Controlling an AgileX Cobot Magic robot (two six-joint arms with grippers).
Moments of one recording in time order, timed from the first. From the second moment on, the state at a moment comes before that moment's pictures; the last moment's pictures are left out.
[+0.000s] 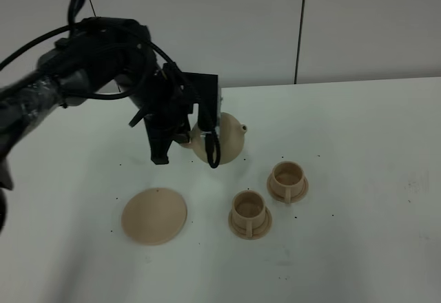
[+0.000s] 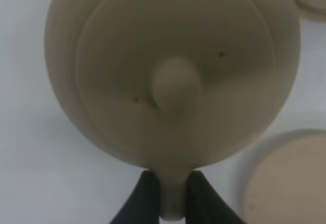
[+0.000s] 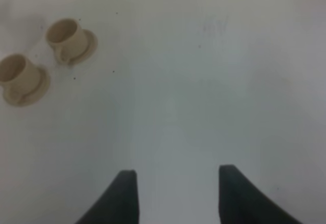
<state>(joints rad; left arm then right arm) -0.39 2.19 -1.90 -0.02 0.96 1.30 -0.05 0.05 -0.48 0.22 1.07 -0.05</state>
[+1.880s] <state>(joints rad) -0.57 2.33 -2.02 0.35 0.73 1.45 -0.05 0.05 -0.48 0.22 1.07 -0.05</state>
